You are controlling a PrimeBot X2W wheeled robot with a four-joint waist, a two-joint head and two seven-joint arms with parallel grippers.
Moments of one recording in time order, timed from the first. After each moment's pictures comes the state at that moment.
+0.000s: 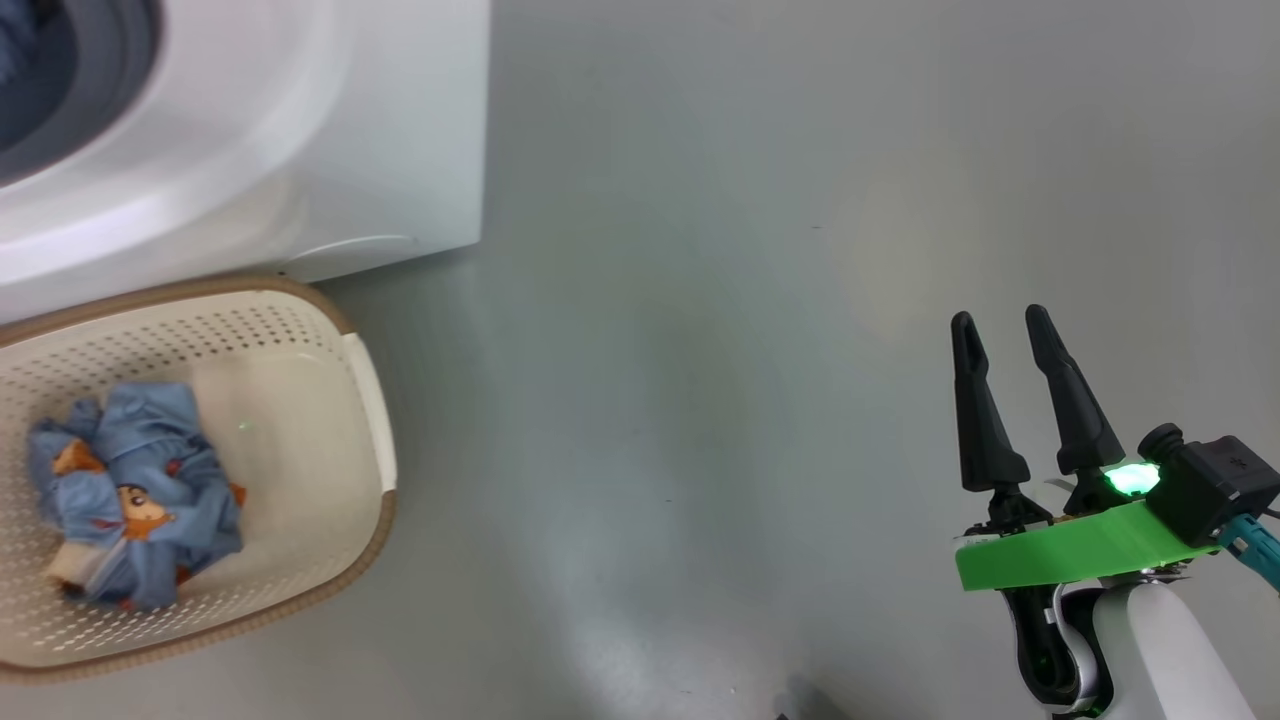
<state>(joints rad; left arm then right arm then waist) -1.09 0.46 0.10 0.74 -0.24 -0.11 -0.26 -0.20 -0.04 0.07 0.08 0.38 0.13 -0.25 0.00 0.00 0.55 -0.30</state>
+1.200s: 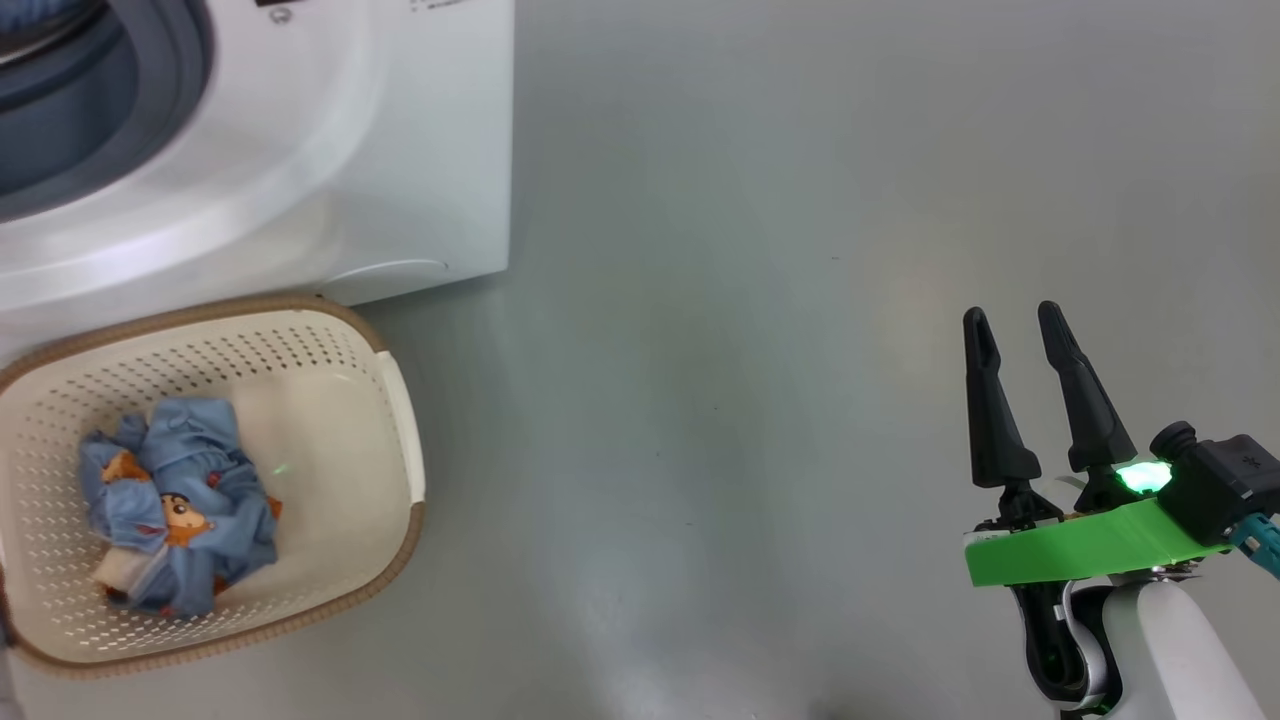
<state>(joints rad) -0.93 0.34 0.18 0.63 -0.16 -0.13 -0.26 -0.20 -0.04 0.06 0.08 0.38 0.13 -0.25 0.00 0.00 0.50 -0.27</state>
